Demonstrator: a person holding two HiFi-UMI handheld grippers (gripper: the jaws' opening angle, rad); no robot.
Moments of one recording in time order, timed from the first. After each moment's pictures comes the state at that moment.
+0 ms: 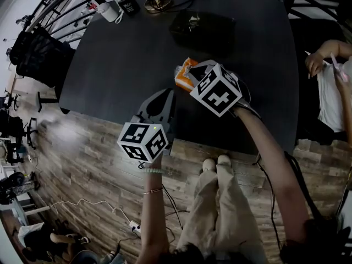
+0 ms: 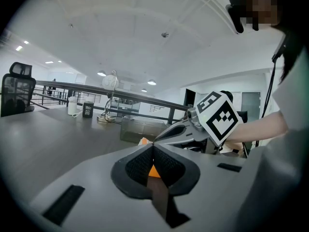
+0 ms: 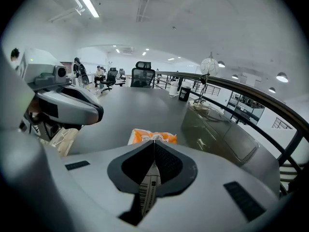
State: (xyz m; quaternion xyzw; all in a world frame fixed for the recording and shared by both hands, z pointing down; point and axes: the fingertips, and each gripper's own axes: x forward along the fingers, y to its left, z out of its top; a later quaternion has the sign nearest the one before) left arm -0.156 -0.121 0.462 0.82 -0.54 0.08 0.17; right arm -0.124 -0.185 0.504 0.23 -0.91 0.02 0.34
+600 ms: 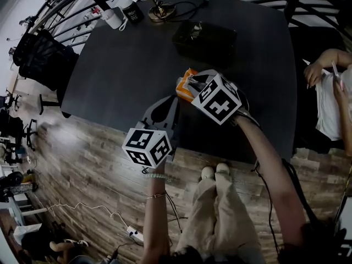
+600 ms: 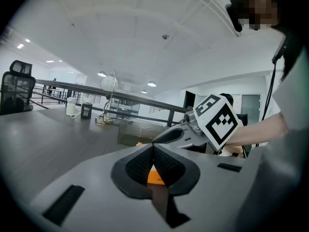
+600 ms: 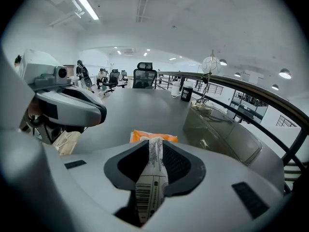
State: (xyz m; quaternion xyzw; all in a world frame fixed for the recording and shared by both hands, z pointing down) left arm -0.149 -0.129 0.456 0.82 -0.54 0.06 0.17; right arm -0.128 -0.186 0.505 0.21 -0.92 0.03 0.34
